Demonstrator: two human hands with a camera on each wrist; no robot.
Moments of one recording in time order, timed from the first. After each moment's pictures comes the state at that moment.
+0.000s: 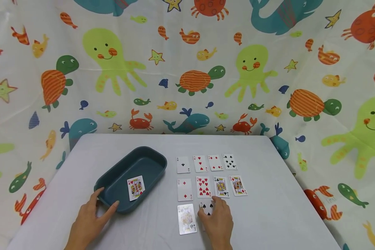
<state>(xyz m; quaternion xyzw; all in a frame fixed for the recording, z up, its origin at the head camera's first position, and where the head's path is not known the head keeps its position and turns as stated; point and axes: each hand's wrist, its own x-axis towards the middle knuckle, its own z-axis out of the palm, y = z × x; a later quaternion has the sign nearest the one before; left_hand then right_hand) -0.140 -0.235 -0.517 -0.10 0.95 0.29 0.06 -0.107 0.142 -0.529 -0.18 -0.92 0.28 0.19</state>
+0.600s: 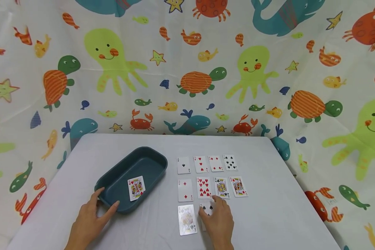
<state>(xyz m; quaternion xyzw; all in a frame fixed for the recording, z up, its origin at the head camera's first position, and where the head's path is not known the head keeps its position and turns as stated) -0.142 -0.235 -0.517 -0.09 0.95 0.29 0.05 -0.109 0.143 -0.521 -0.17 -0.93 0.28 0.18</state>
